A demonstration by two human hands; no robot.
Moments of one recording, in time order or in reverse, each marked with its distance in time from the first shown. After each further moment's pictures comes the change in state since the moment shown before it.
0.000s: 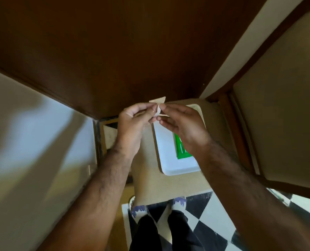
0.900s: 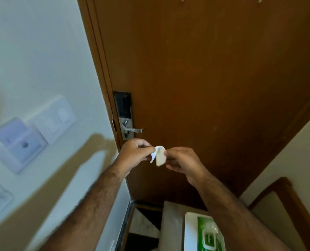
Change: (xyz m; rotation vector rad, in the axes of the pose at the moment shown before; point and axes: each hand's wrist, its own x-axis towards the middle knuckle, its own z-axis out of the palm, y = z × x) left_hand -0.189 0.368 -0.127 0.431 0.191 0.344; right_hand -0.195 -0.240 0.265 -0.515 -0.293 -0.168
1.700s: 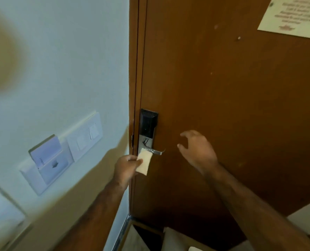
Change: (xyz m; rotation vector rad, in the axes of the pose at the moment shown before) left_hand 0.076 -0.079 -0.079 -0.162 0.379 -0.237; right_hand 0.072 -0.112 0.056 -1.293 0.255 -0.582
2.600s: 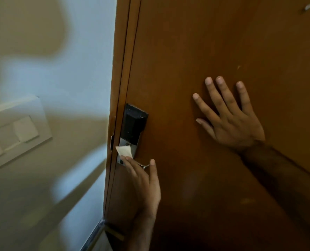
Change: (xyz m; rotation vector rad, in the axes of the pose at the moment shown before) left_hand 0.049 -0.009 0.194 -0.238 0.403 0.233; right_hand 0.162 0.120 -0.039 -1.026 0.663 -0.735
